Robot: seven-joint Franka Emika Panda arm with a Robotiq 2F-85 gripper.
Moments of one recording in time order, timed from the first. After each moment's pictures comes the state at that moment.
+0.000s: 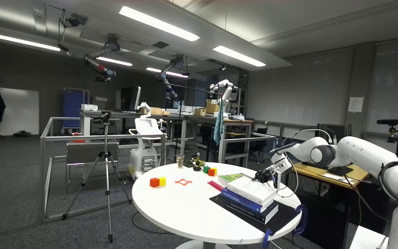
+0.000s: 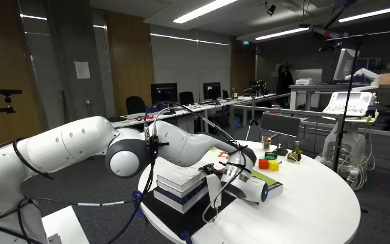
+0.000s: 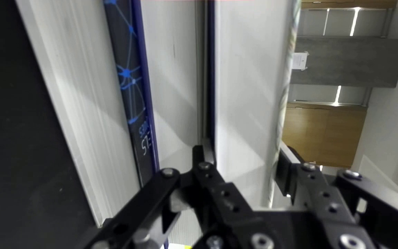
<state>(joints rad) -0.51 1.27 -0.01 -0.95 1.14 1.32 -0.76</state>
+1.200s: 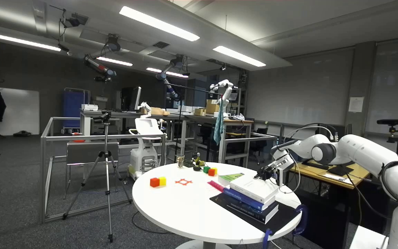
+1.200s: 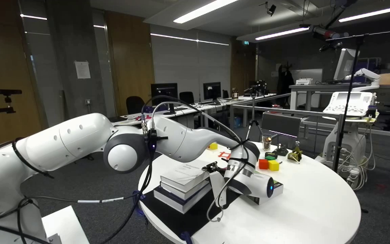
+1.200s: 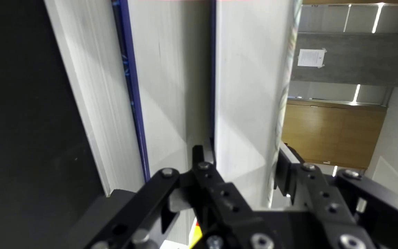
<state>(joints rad) -0.51 1.23 -0.06 -0.95 1.14 1.33 -0.76</state>
